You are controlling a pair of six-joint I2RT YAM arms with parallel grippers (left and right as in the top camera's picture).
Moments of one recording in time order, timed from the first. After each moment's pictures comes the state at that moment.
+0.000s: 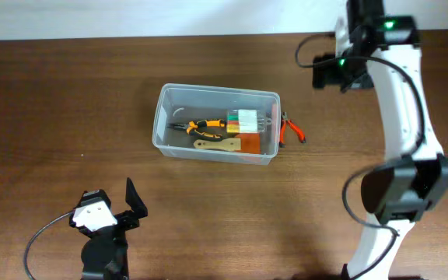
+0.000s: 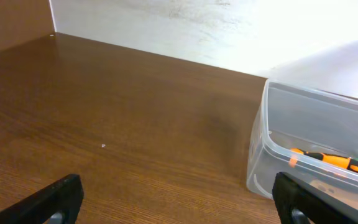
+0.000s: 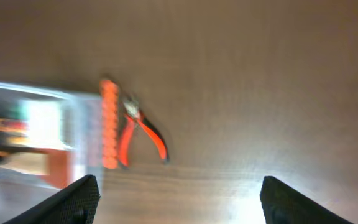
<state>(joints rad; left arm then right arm) -0.12 0.02 0.10 -0.29 -0.33 -0.22 0.02 2.11 2.18 -1.39 -0.04 0.04</state>
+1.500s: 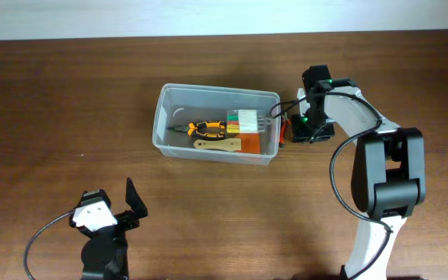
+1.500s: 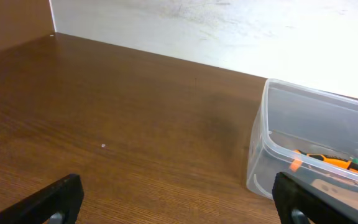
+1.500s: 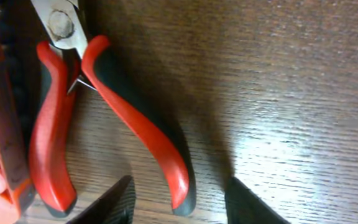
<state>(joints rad) -0.12 0.02 0.10 -0.29 -0.33 -0.22 0.10 2.14 1.53 -0.93 -0.05 0.03</state>
